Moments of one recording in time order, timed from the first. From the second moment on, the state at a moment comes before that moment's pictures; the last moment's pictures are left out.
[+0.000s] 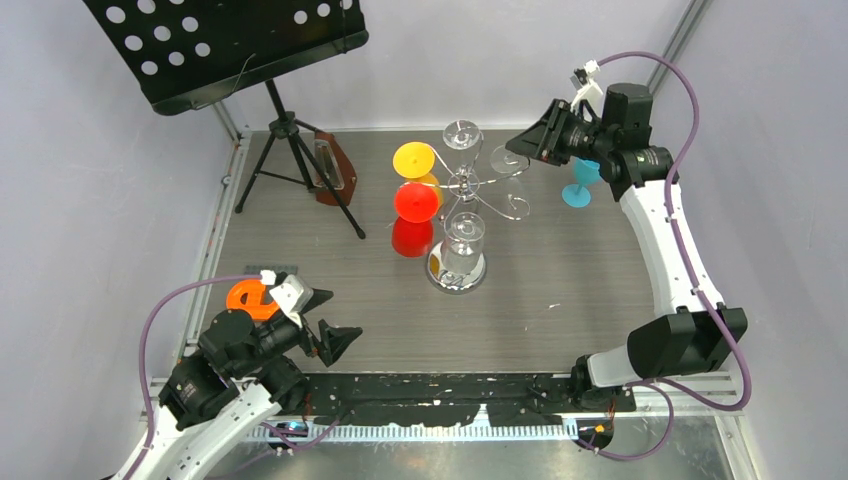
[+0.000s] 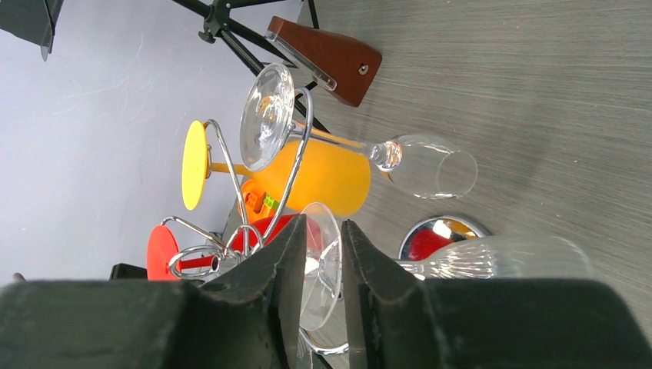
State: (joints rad) left arm -0.74 0.14 0.65 -0.73 0.15 -0.14; right arm 0.09 1.43 1.57 -0.53 -0.70 0.53
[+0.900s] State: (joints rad) left arm -0.74 0.14 0.65 -0.73 0.15 -0.14; right arm 0.08 1.36 1.49 -0.46 -0.67 0.68
